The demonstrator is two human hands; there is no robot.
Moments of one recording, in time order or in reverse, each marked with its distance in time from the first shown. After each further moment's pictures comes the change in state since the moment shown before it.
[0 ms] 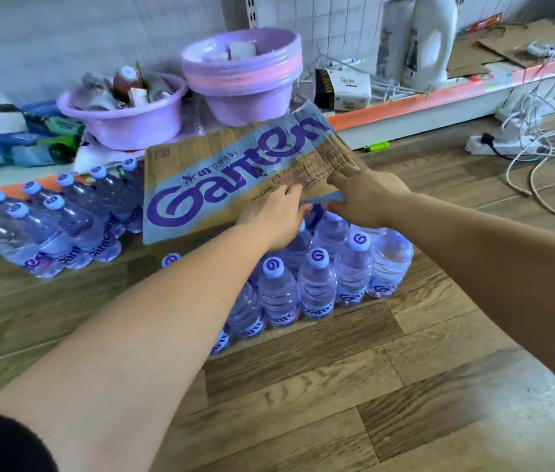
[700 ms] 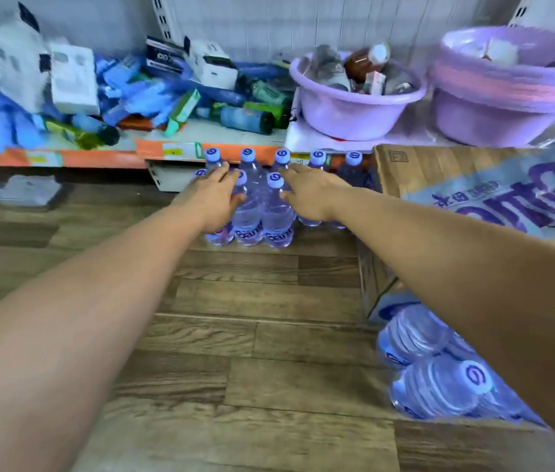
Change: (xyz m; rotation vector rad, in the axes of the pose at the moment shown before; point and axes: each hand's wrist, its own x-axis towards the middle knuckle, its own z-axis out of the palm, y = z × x) left_hand -0.125 -0.468 -0.064 0.105 0.037 -0.467; right_hand 0.208 -0.437 0.003 0.057 -0.132 -0.466
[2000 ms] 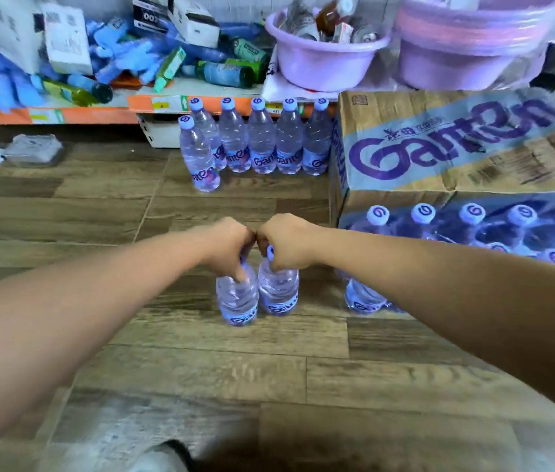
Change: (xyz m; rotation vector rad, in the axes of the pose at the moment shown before) left_hand -0.174 0.101 0.033 0.051 -0.433 0.184; right_hand -0.175 -0.053 0.077 0.077 -0.160 -0.168
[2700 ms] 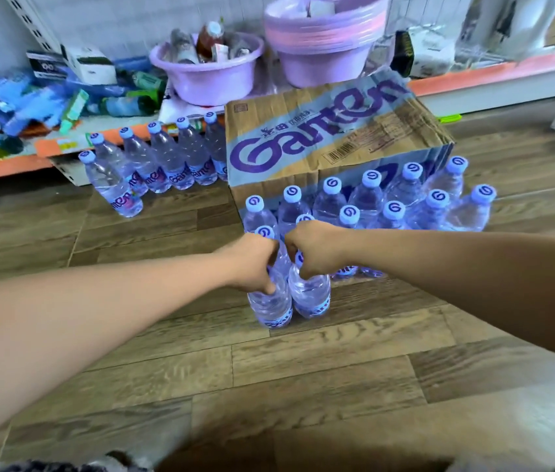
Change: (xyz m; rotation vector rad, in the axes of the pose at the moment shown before) left_hand 0.004 0.214 0.000 0.022 0.087 0.172; right_hand -0.189 0.123 0.009 0.064 -0.031 0.186
